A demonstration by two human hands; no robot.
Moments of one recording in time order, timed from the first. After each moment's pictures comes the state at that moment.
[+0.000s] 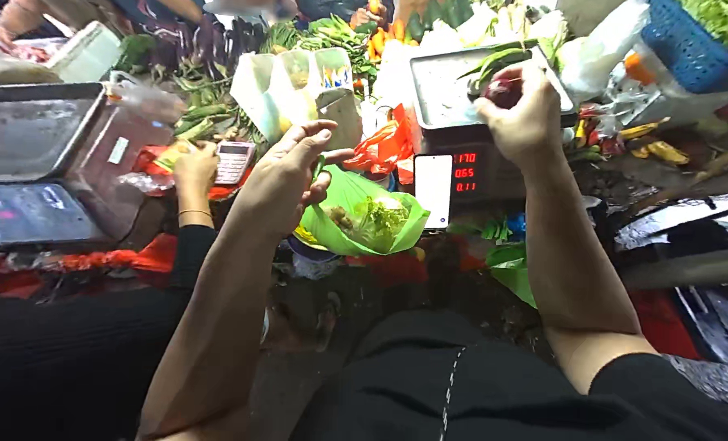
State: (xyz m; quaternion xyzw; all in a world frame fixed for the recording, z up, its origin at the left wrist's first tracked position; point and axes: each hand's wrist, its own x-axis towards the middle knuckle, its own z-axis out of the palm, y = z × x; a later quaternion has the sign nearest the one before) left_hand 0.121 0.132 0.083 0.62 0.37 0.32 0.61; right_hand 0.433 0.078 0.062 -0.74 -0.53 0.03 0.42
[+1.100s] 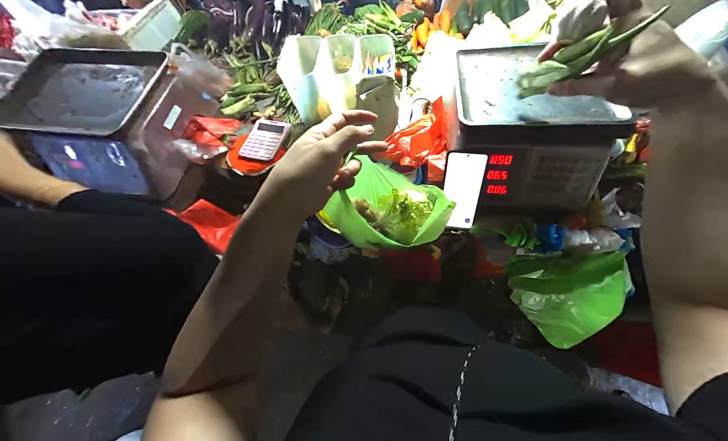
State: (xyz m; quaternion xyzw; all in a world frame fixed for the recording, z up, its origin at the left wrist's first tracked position) left_hand 0.110 0.133 0.085 0.60 0.38 0.30 0.64; right_hand 0.524 0.115 0.100 -0.50 -0.75 0.20 0.38
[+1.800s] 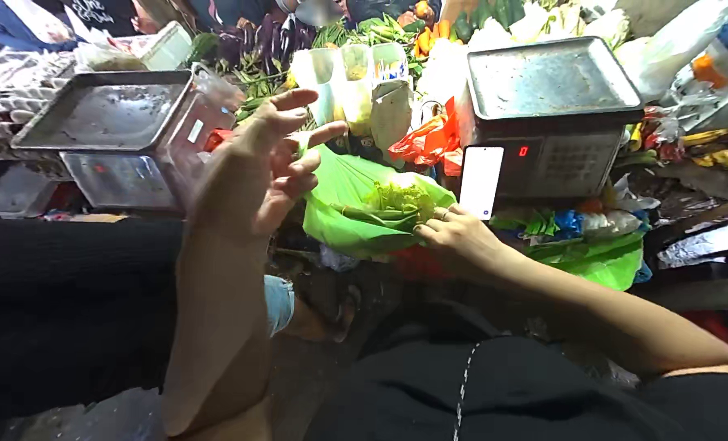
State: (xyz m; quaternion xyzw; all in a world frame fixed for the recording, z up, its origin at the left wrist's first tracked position) left_hand 0.023 0.114 0.115 0.58 0.35 0.41 0.61; right_hand 0.276 0.013 -0.026 -0.46 -0.87 -0.04 0.17
